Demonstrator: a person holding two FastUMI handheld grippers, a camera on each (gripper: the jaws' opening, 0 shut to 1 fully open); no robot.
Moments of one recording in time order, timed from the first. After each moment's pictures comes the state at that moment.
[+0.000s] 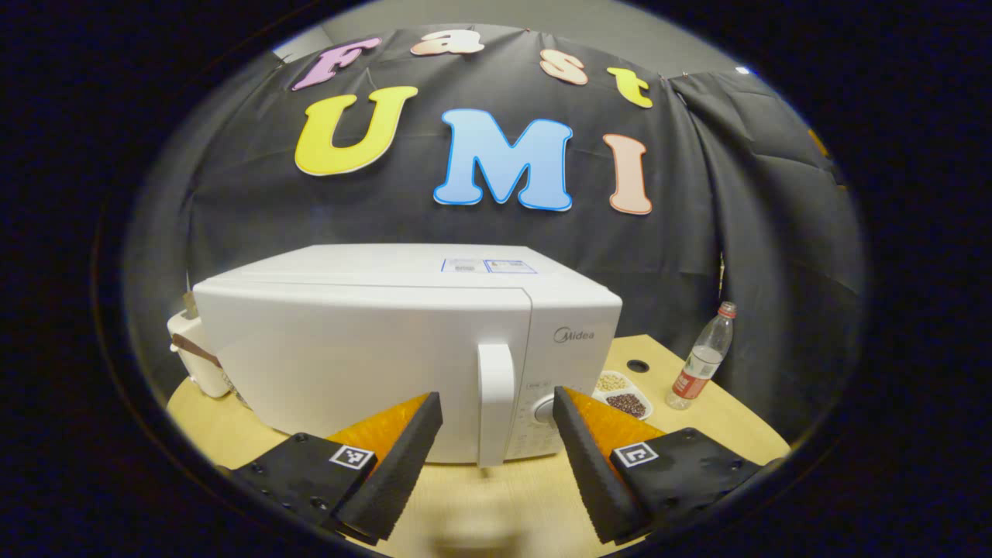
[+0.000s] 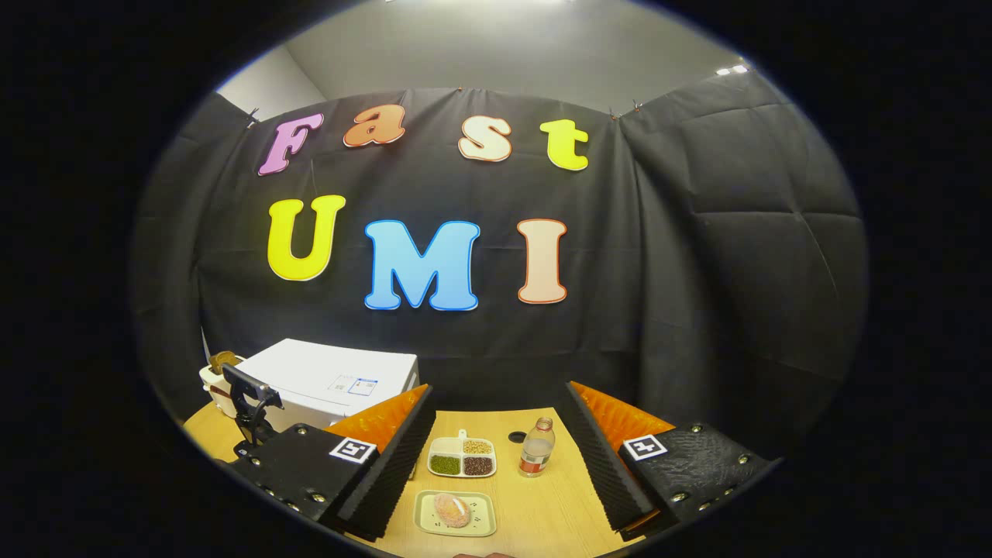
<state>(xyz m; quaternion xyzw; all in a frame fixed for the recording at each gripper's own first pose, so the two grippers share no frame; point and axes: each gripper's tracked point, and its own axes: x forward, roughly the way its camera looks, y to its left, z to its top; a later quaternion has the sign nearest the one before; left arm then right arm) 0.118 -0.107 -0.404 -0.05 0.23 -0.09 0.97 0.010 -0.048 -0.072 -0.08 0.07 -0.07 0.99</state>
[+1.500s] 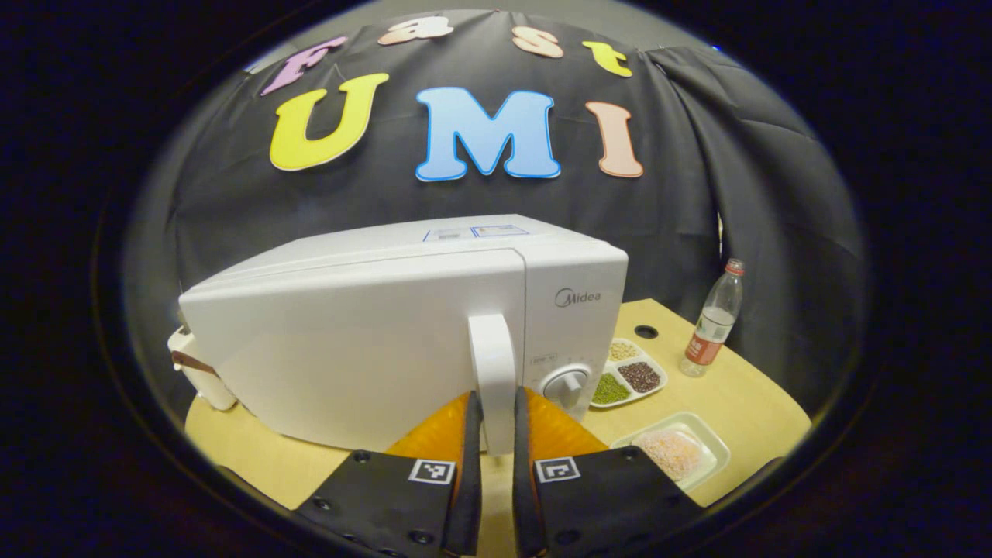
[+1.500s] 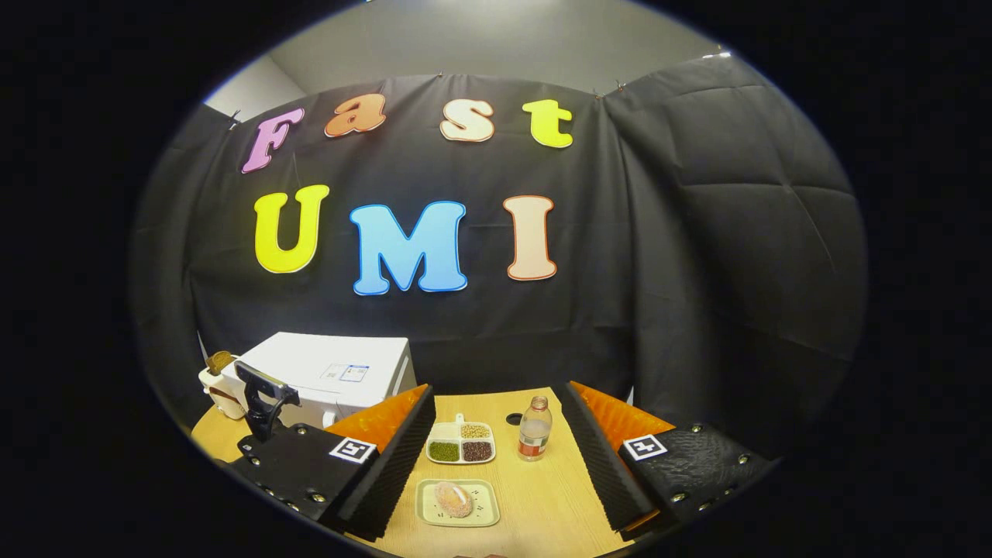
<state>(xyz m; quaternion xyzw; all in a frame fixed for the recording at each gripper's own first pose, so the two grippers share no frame) 0.112 -0.111 -0.419 -0.01 0.27 -0.12 0.96 0.004 -0.057 -0.092 -0.05 0.10 -0.08 0.99</state>
